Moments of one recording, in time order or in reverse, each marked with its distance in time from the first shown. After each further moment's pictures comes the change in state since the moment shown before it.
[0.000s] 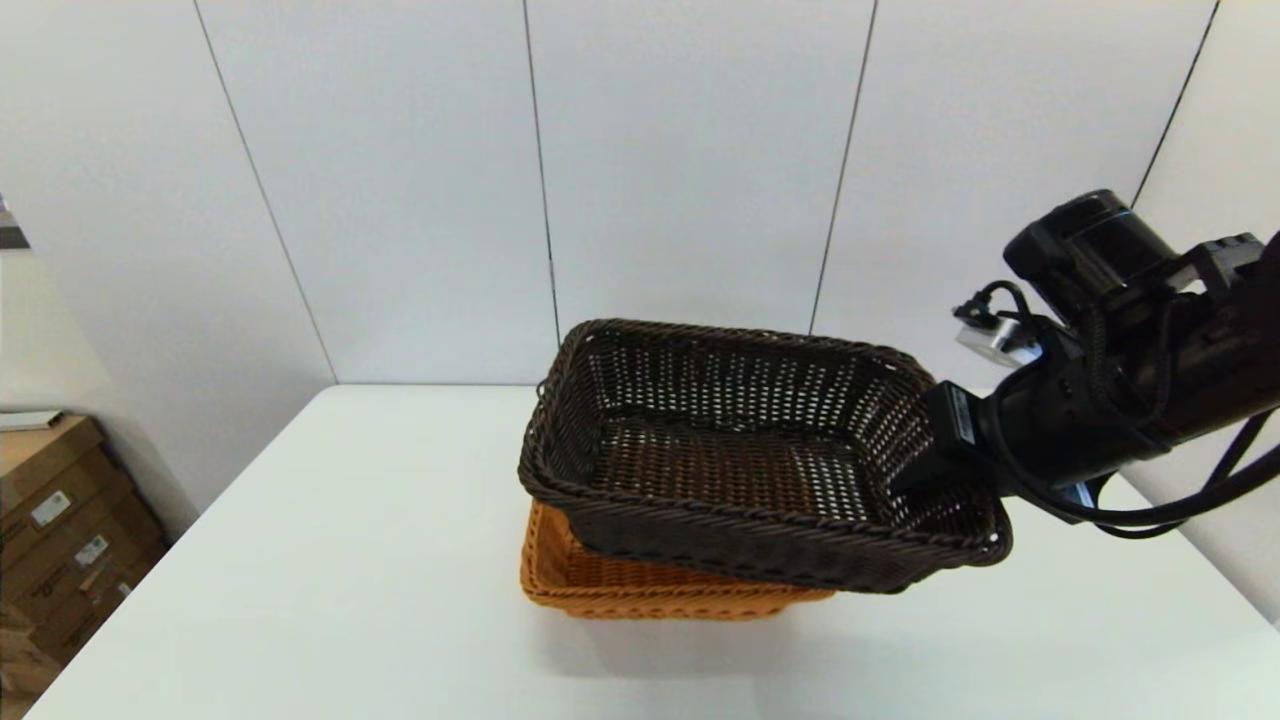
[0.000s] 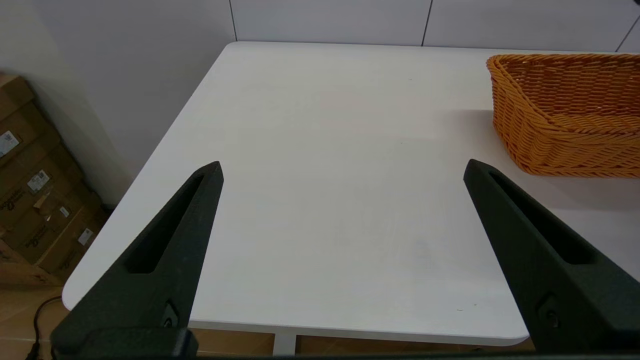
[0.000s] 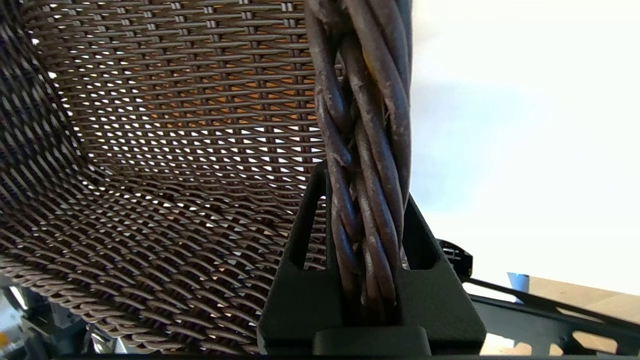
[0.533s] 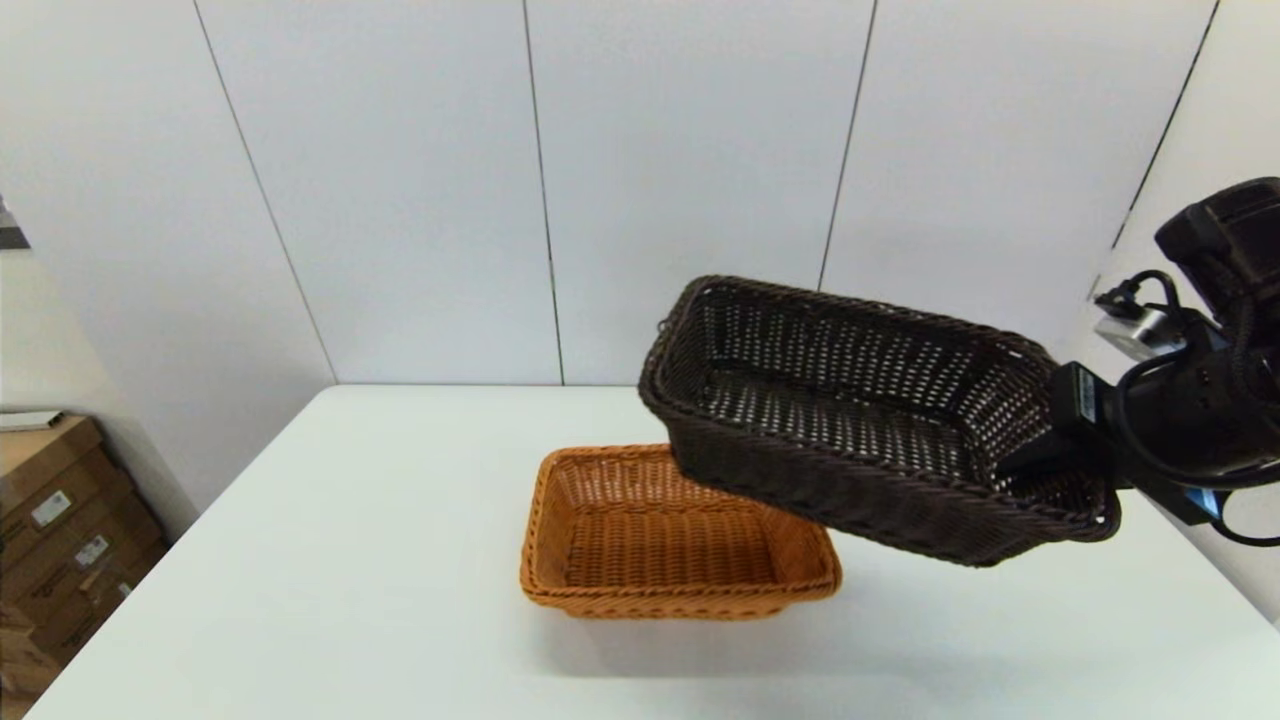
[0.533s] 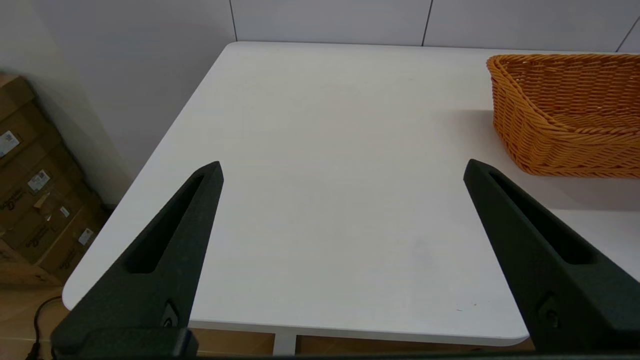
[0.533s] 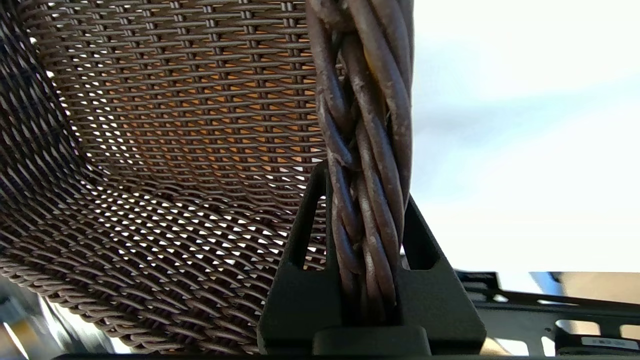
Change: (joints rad) left arm 0.000 0.000 0.000 0.000 0.001 -0.001; right arm -0.204 -0.116 0.082 0.000 0.009 0.010
